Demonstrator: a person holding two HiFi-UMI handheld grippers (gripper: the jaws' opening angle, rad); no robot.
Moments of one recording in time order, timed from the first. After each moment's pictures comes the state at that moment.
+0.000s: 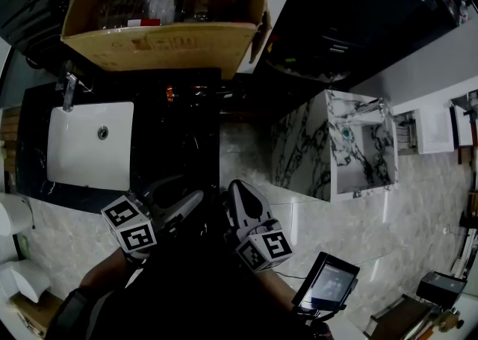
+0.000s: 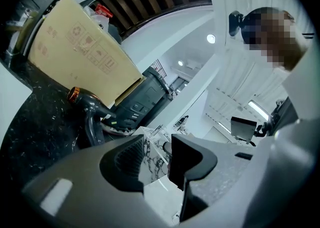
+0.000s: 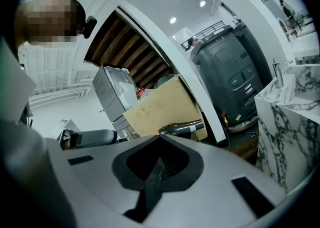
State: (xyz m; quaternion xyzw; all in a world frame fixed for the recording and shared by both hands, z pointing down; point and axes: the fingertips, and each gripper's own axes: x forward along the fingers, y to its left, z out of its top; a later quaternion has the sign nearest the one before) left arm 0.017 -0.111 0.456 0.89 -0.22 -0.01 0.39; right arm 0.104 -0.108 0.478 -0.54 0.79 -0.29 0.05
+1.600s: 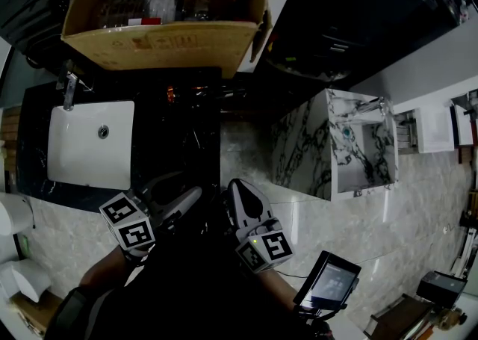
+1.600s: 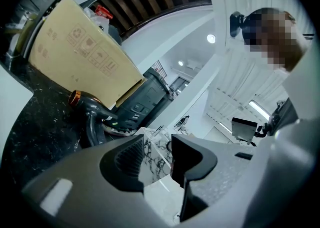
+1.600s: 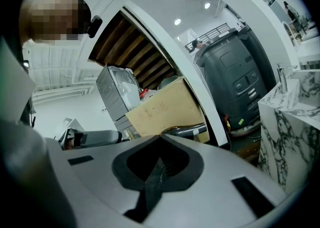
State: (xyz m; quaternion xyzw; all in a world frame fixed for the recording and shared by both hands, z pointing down) left arm 0.011 -0.116 0.455 0.89 -0.23 -0.01 0.39; right arm 0.099 -0.107 0.471 -0.54 0.80 -0.27 0.05
